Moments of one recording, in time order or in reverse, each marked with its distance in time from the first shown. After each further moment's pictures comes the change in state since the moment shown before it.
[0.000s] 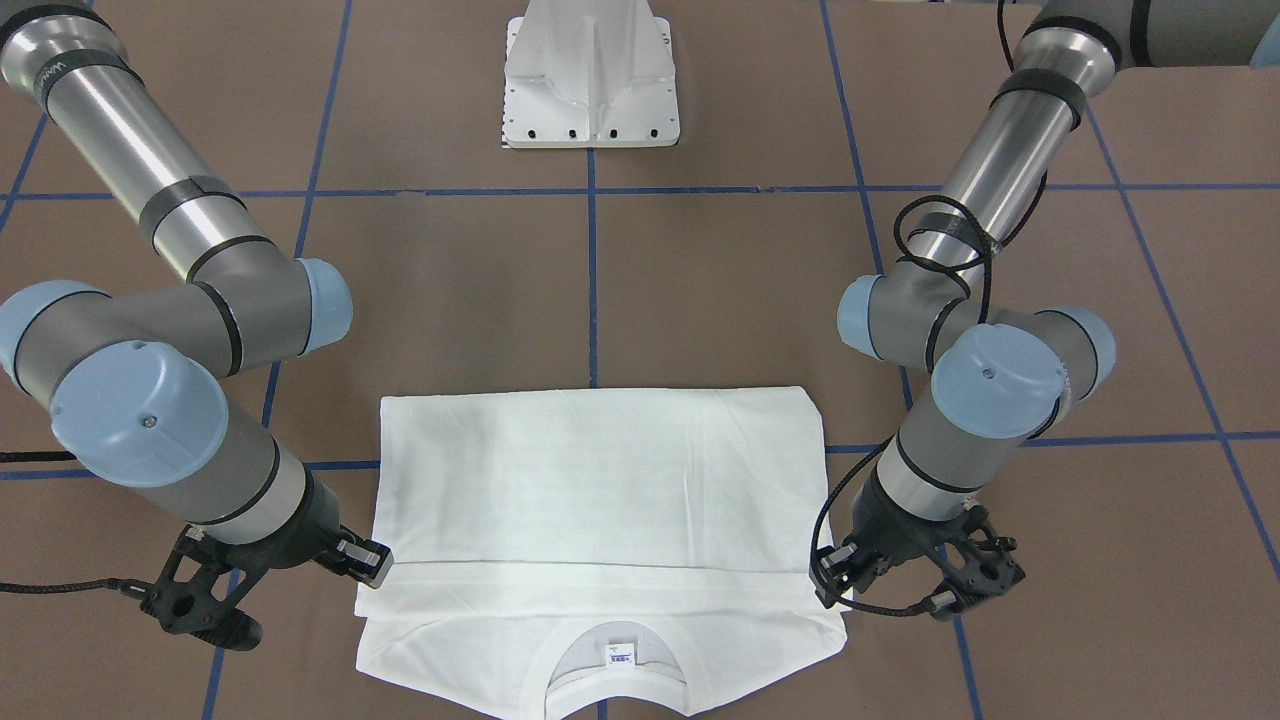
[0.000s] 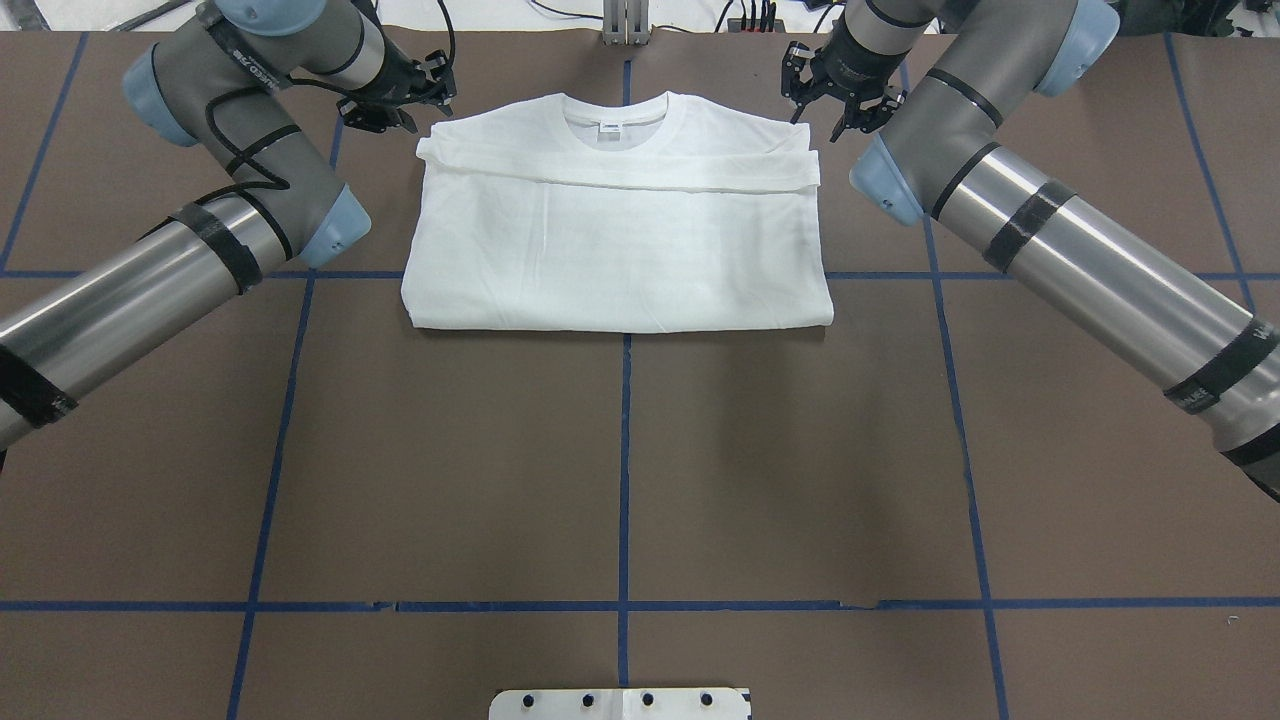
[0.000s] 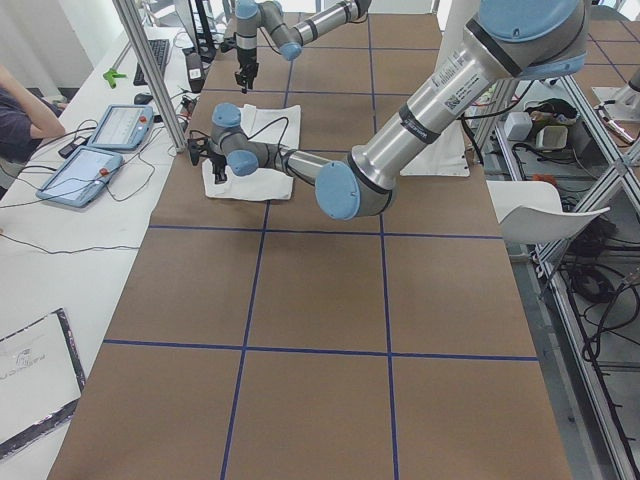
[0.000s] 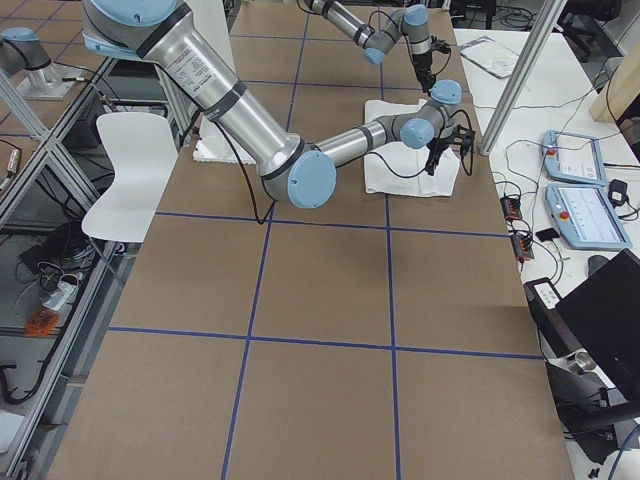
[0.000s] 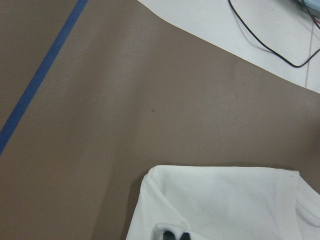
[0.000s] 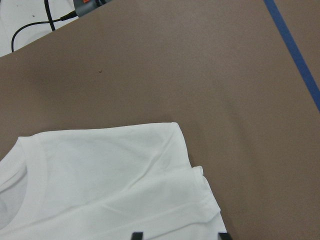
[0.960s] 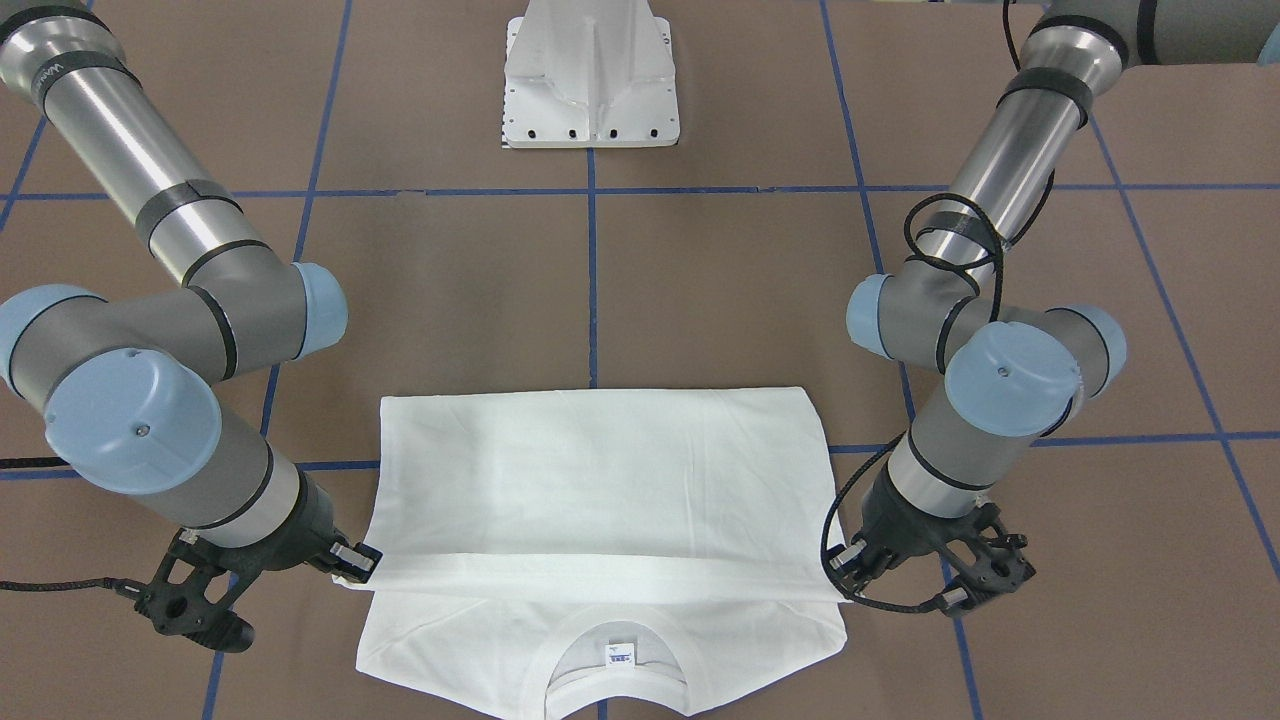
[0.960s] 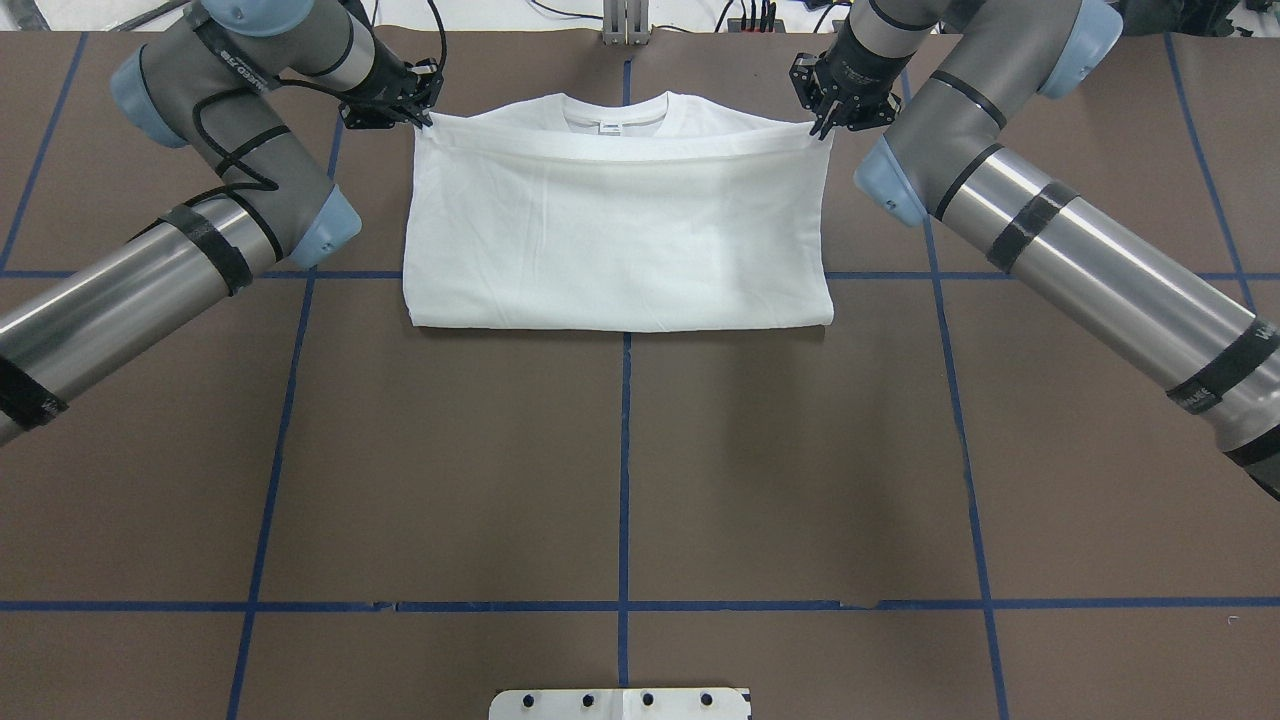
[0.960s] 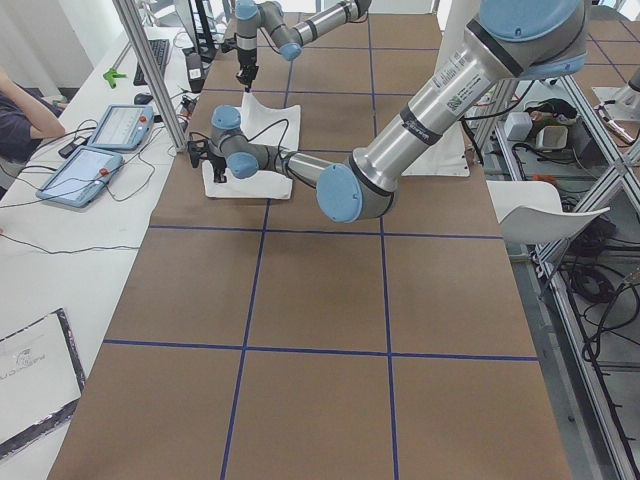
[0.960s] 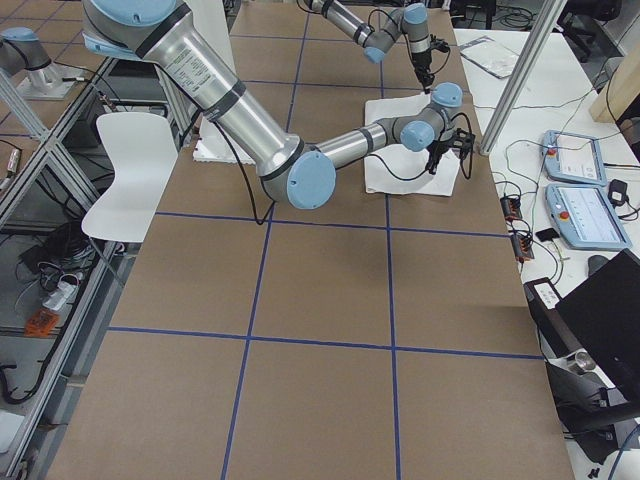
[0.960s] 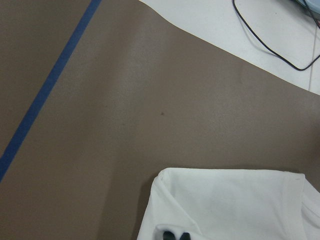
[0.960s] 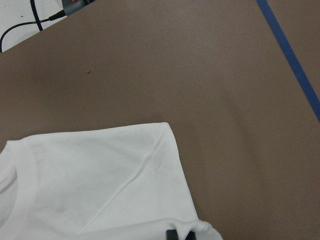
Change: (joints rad) left arm -0.005 0.012 -0.006 -0.004 -0.018 -0.002; right arm 0.003 -0.004 -0.010 0.000 0.010 0.016
